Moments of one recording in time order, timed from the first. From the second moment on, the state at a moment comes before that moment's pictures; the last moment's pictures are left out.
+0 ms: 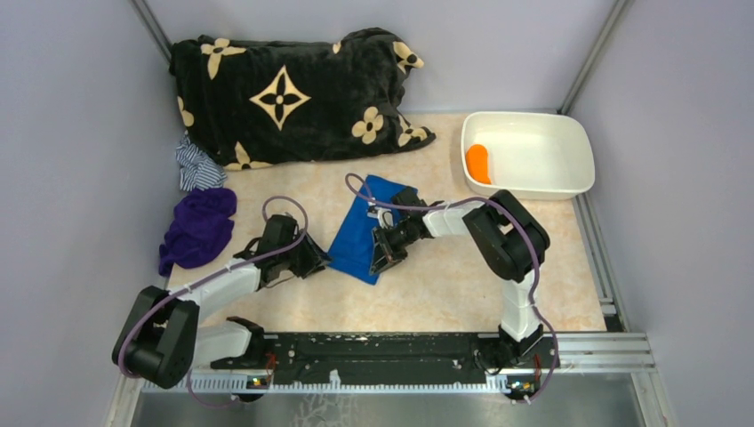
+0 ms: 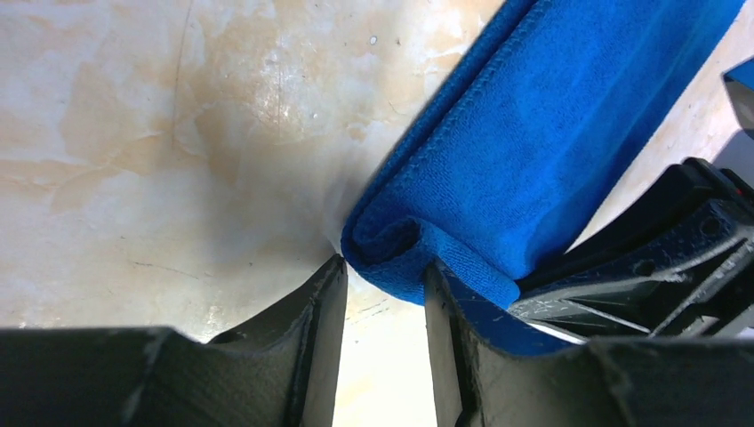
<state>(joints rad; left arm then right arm) -0.40 1.19 0.39 -0.07 0.14 -0.97 0.66 1.96 1.03 -0.17 -0.86 0.34</state>
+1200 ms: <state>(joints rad) -0.40 1.31 0.49 -0.11 0.15 -0.93 1.04 1.81 1.13 -0.29 -0.06 -0.07</state>
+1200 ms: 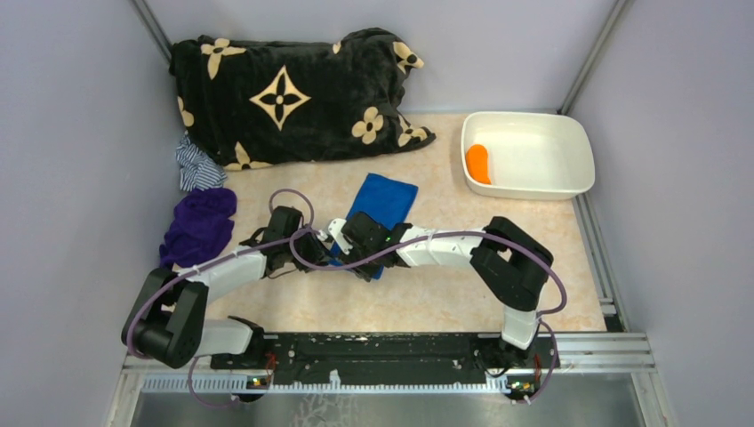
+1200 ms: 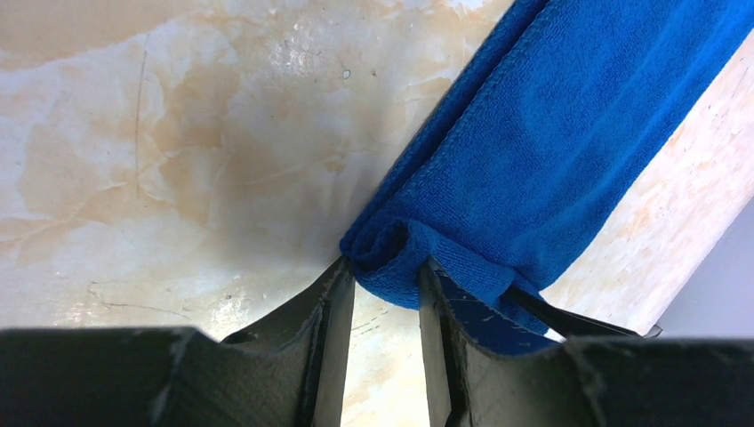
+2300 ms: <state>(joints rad) -0.40 1.43 0.57 -0.09 0.21 -0.89 1.09 1.82 1.09 -0.28 0.27 -0.11</state>
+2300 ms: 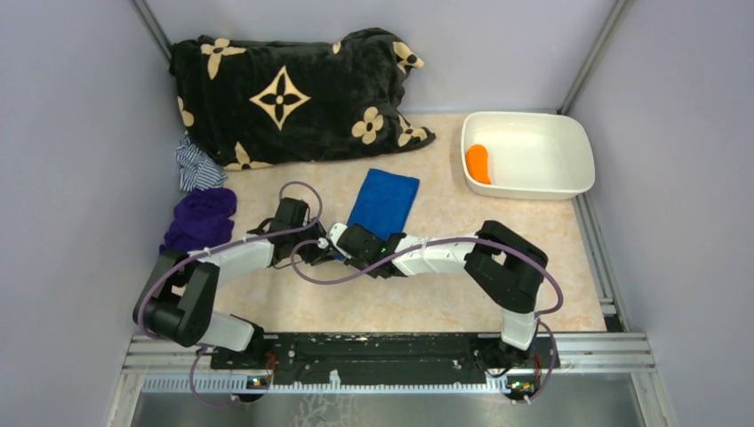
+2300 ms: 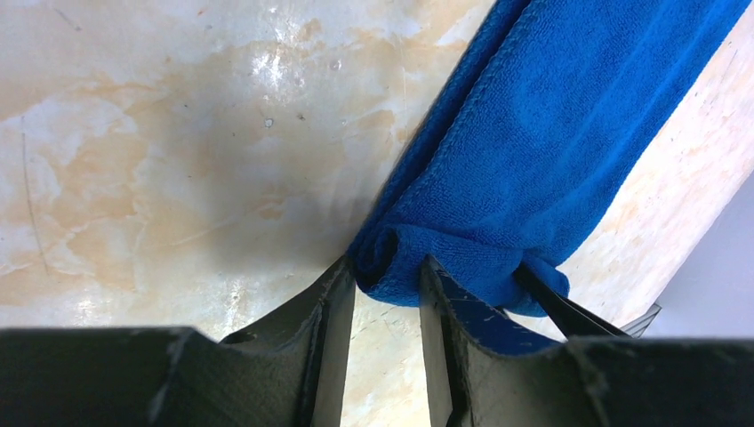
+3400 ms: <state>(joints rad) -0.38 1.02 0.50 -0.40 0.12 -0.89 0.70 2.05 1.20 -0.32 -0.90 0.31</state>
